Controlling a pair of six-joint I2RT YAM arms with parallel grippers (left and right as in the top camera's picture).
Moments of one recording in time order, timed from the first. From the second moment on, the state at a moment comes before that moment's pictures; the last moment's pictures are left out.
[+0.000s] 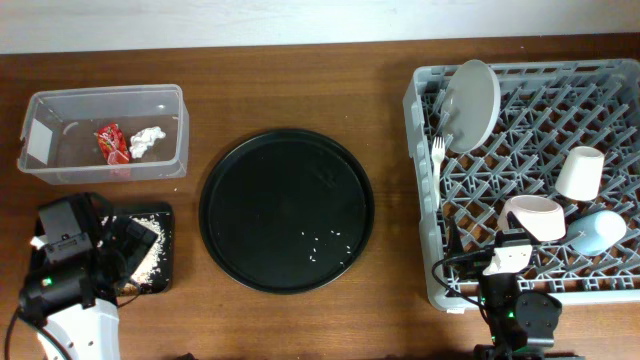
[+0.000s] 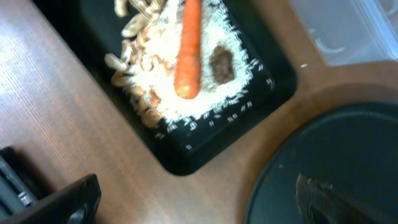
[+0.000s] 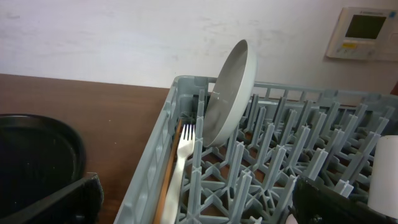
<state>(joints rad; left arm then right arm) 0.37 1.03 0.98 -1.12 -0.13 -0.63 -0.10 0.01 0.01 -0.06 -0.14 -0.08</state>
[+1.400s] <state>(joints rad) -0.05 0.21 0.02 -0.06 0.23 -0.10 -0.10 0.01 0.01 -0.06 -0.14 -0.08</state>
